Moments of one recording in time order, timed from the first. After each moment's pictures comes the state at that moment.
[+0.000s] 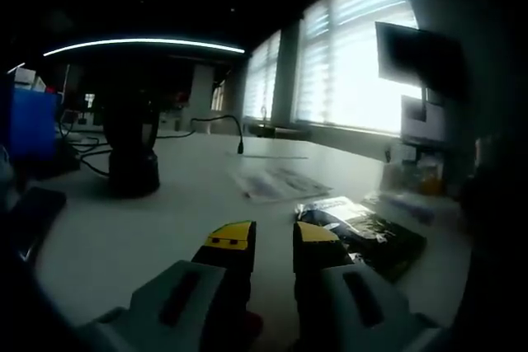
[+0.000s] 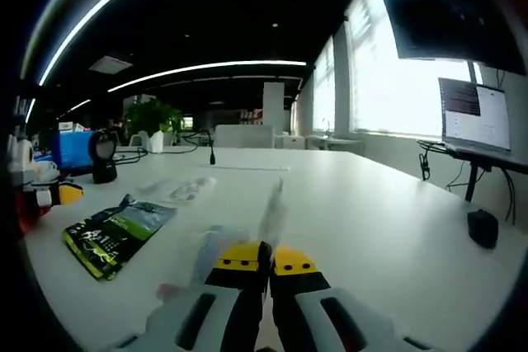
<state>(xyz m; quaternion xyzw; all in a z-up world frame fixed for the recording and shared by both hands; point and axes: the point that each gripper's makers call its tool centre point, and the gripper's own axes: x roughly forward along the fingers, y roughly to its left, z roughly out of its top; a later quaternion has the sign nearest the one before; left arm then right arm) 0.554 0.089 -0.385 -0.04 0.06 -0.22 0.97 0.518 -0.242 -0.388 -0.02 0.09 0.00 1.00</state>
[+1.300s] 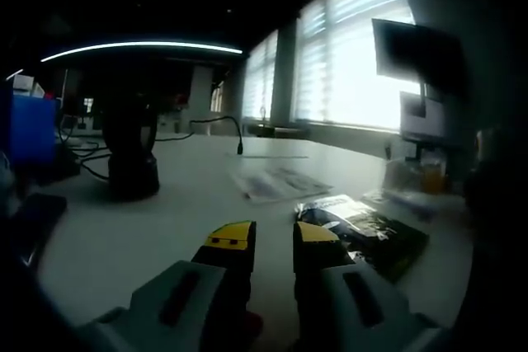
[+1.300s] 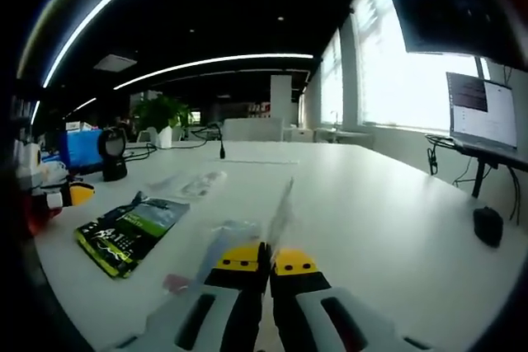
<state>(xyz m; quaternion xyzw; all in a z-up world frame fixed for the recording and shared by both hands) 0.553 0.087 -0.385 -0.03 0.05 -0.22 0.97 0.510 -0.231 -0.389 -0.02 0.11 0.02 0.99</state>
